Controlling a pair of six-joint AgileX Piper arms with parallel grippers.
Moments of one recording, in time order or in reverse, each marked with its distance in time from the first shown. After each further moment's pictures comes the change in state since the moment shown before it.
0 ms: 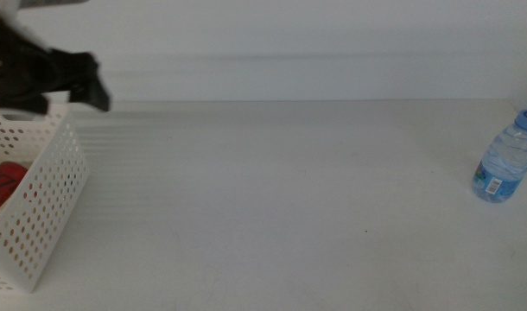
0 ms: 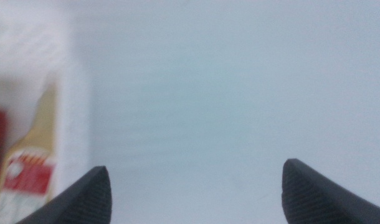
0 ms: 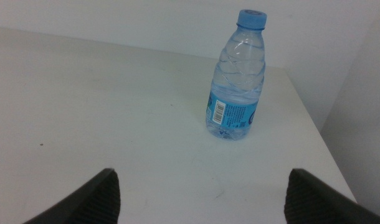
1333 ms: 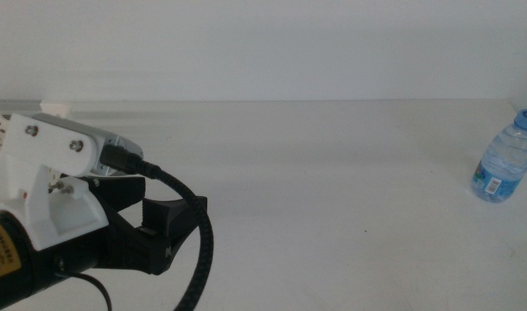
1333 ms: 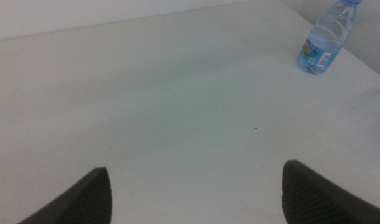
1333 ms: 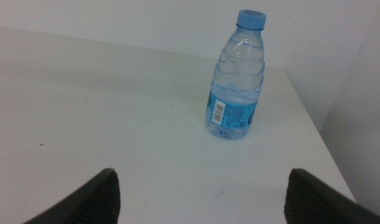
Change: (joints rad) left arm -0.615 -0.626 0.830 0.142 -0.791 -0.265; right arm 0.000 0.000 0.000 0.000 0.000 0.000
